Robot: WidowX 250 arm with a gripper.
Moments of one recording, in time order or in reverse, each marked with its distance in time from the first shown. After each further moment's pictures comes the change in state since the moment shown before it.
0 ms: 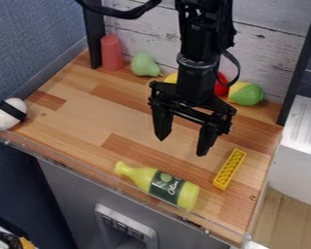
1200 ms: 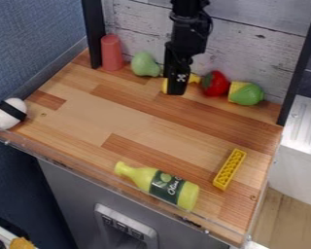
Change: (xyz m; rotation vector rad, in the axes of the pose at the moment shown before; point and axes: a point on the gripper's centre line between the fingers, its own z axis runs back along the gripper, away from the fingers) arm 0.116 0.080 -0.009 0.033 0.005 -0.957
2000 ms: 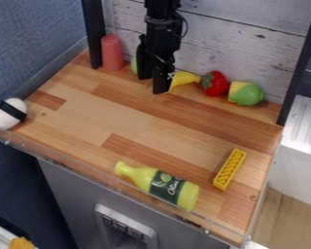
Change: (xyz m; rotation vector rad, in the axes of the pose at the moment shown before) arm -0.029 0.025 -0.019 -0.014 -0.010 0.425
